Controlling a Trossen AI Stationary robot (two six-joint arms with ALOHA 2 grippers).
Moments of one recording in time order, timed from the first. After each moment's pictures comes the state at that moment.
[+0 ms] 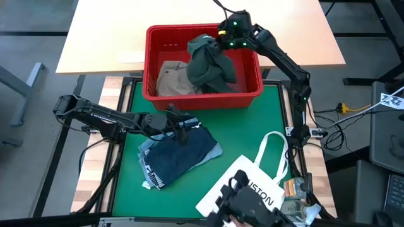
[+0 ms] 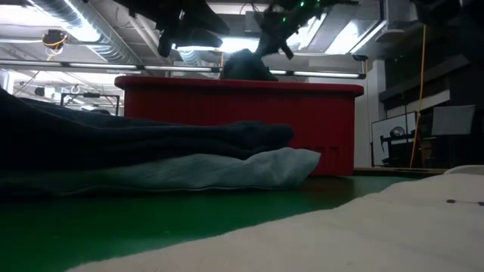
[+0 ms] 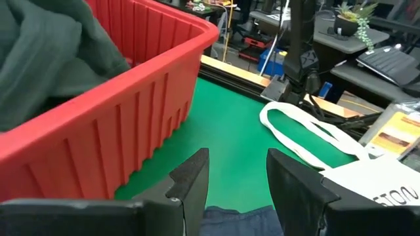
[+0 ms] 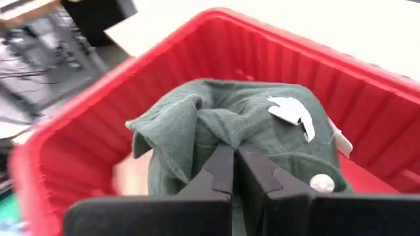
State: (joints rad) left arm -0.12 1.27 0.80 0.14 -0.52 -0.38; right arm -0.73 2.02 2.32 -0.83 -0.19 0.09
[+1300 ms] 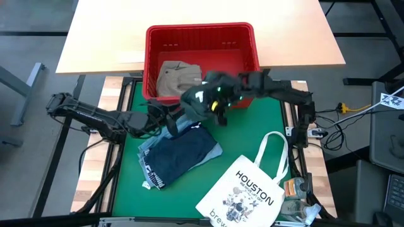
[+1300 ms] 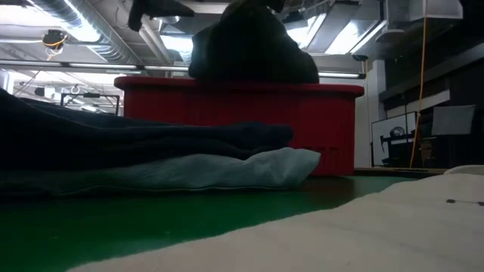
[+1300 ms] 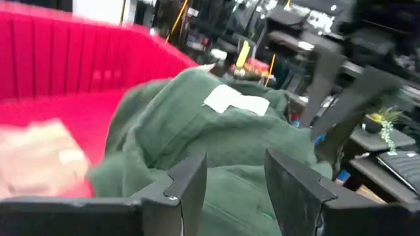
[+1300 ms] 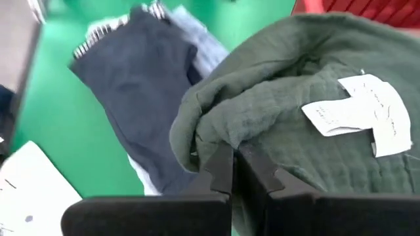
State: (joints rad) left arm -0.23 1.08 0.80 0.12 -0.87 -0.51; right arm -0.12 1.88 2.21 -1.25 -0.11 -0.12
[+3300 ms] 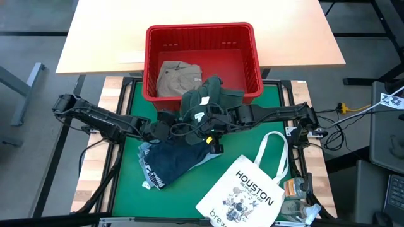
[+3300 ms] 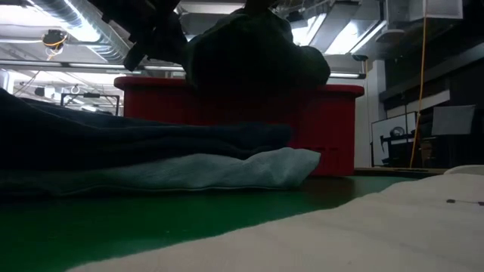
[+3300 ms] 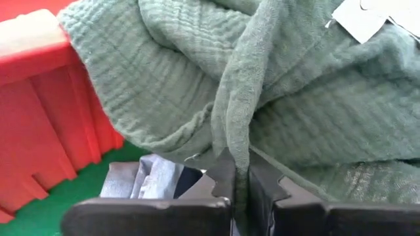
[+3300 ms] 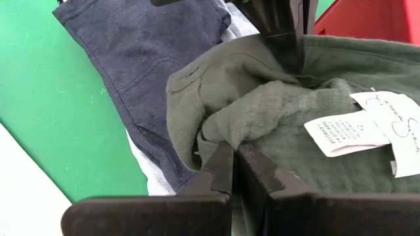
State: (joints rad) left arm -0.21 1.25 0.80 -0.17 -0.70 -0.76; right arm 0.12 1.88 1.99 -1.10 0.15 -0.08
